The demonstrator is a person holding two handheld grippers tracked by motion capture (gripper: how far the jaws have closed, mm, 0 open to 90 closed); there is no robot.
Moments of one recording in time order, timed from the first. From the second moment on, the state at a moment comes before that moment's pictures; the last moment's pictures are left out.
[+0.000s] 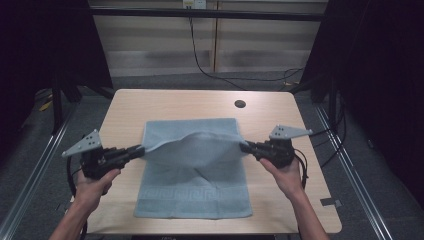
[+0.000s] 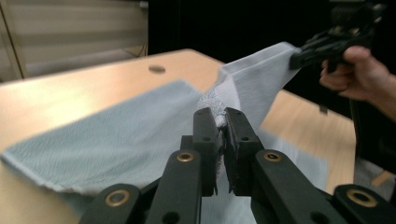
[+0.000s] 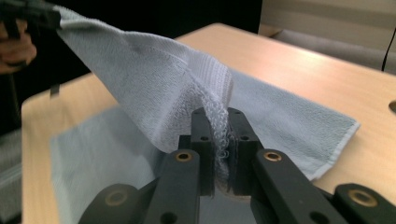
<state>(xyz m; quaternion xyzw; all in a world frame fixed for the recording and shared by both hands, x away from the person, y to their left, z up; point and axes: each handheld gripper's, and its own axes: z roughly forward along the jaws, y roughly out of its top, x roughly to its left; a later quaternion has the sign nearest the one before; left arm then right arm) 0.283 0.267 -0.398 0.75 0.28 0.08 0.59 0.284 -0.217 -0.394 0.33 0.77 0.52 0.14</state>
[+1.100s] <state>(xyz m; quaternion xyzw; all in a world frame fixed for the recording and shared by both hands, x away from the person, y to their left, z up) 0.327 0.240 -0.478 0.82 0.33 0.00 0.46 0.278 -0.196 -0.463 0.34 0.82 0.46 0.04</state>
